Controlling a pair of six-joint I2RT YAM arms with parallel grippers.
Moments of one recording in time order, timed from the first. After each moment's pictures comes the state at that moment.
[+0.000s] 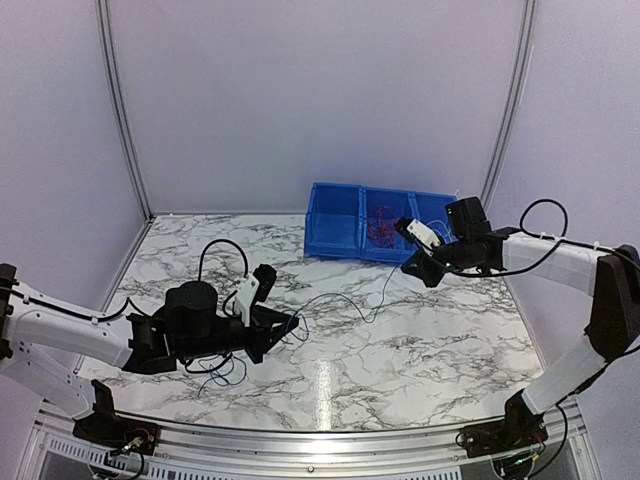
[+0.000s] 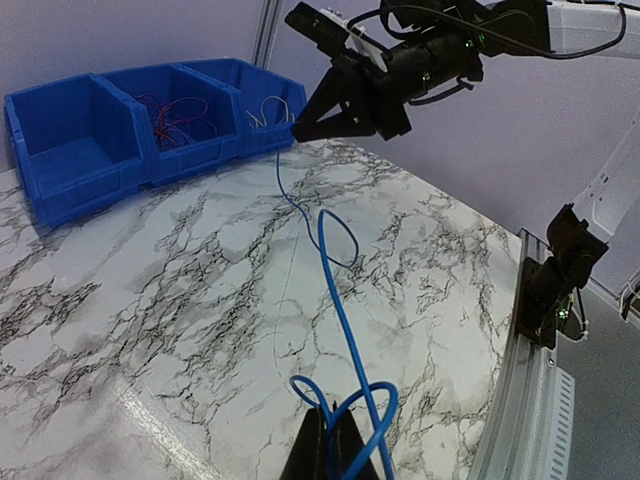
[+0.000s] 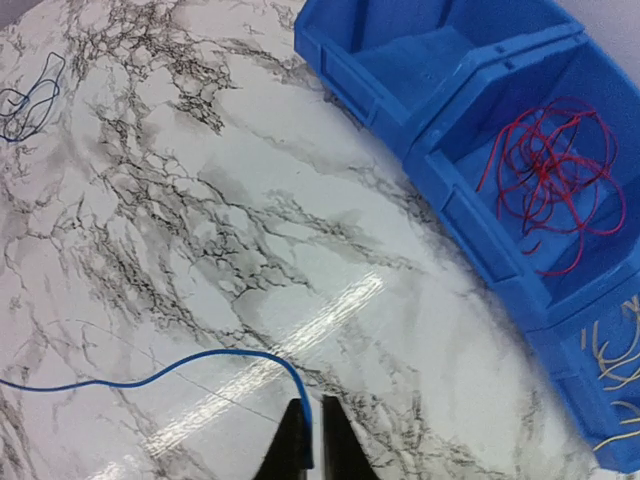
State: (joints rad) left arm -1.12 1.33 0.56 0.49 -0.05 -0.30; right arm 0.35 1.48 1.01 -0.31 -0.36 -0.42
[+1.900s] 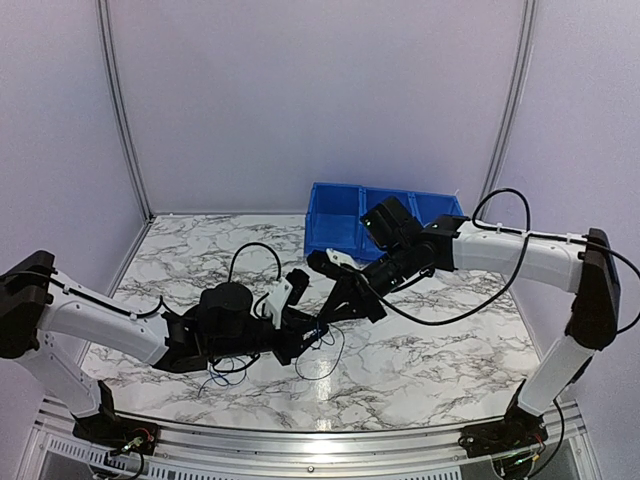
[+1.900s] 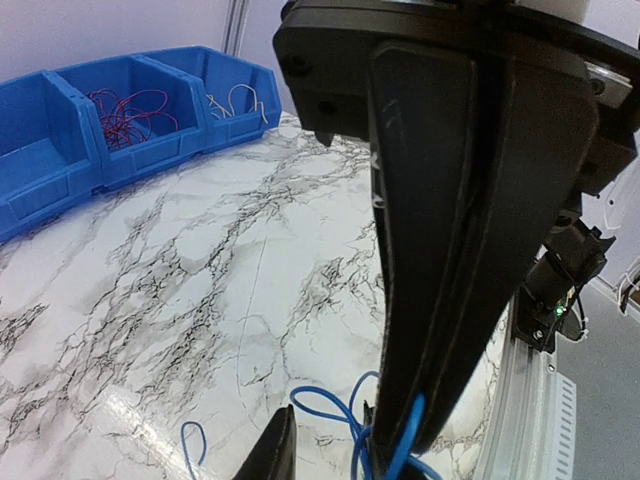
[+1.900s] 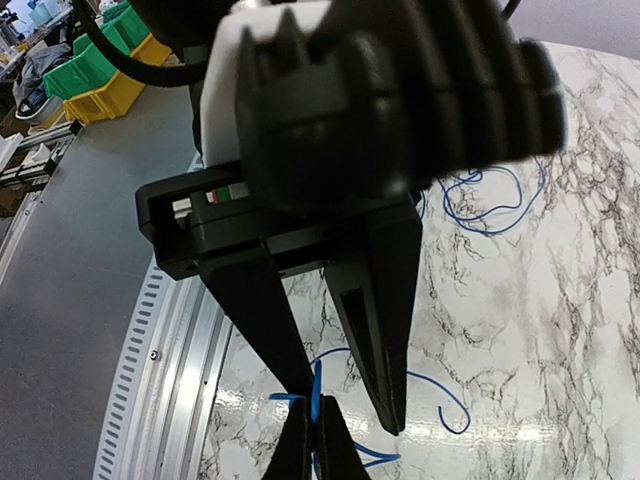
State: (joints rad) left arm -1.15 1.54 0.69 0.57 -0.01 -0.29; right arm 0.82 1.65 1.31 -0.60 -0.86 -0.54
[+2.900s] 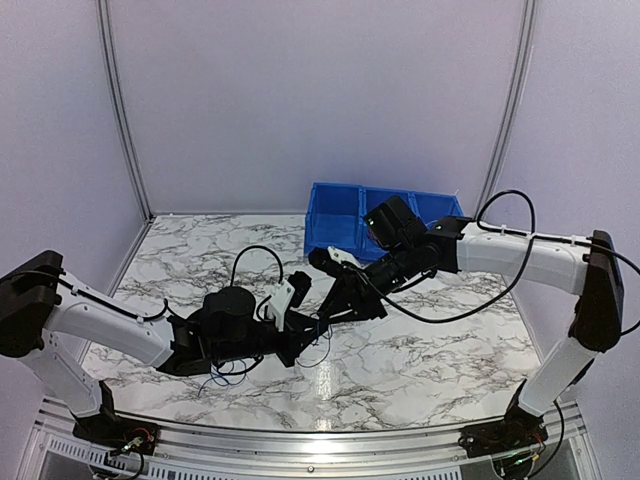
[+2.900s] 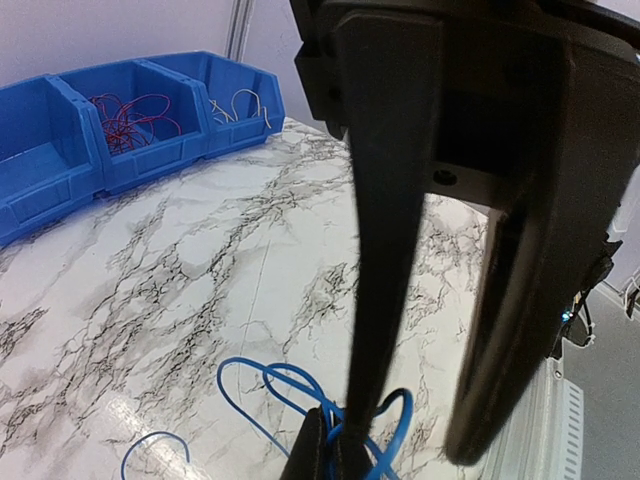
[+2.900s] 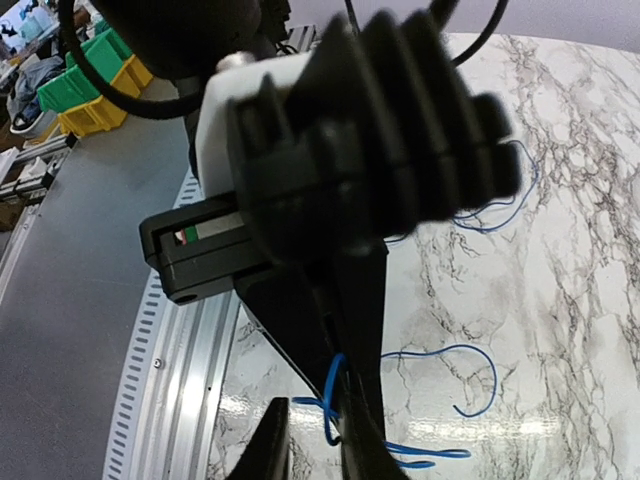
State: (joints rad) left arm -1.16 1.58 0.69 0.63 -0.04 -0.29; right arm 0.82 1.62 1.28 -0.57 -0.84 -0.48
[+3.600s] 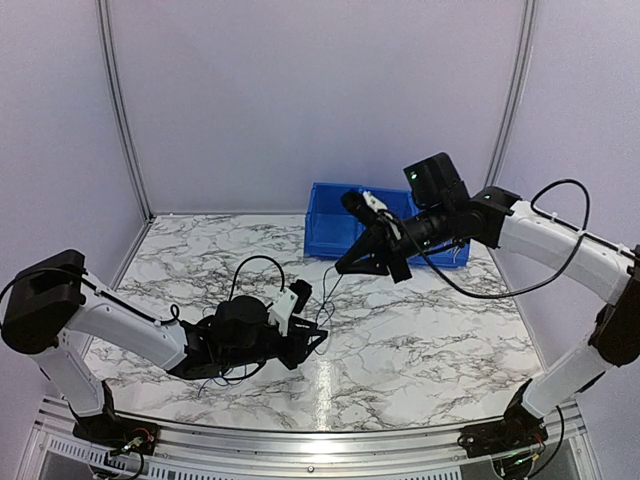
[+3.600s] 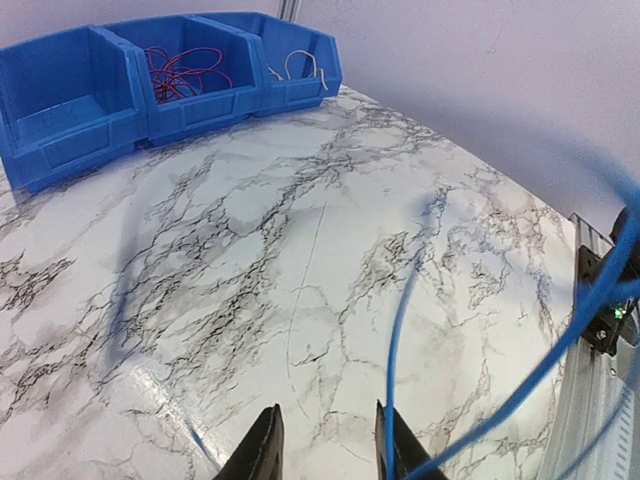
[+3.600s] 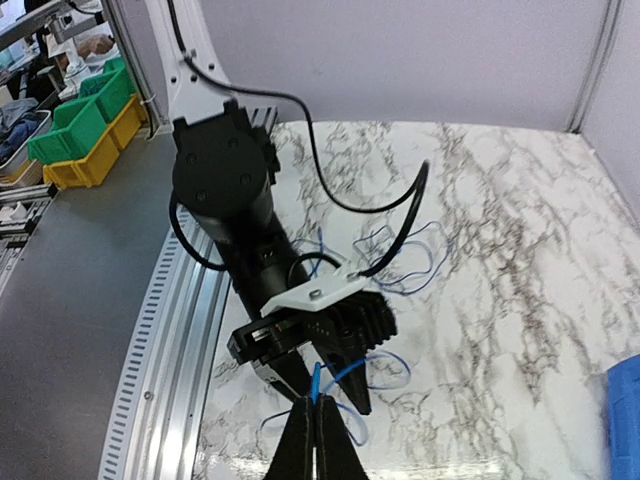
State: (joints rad) left arm -1.15 1.68 0.69 0.63 -0.13 -0.31; right arm 0.74 1.48 1.37 -0.60 -0.86 -0.46
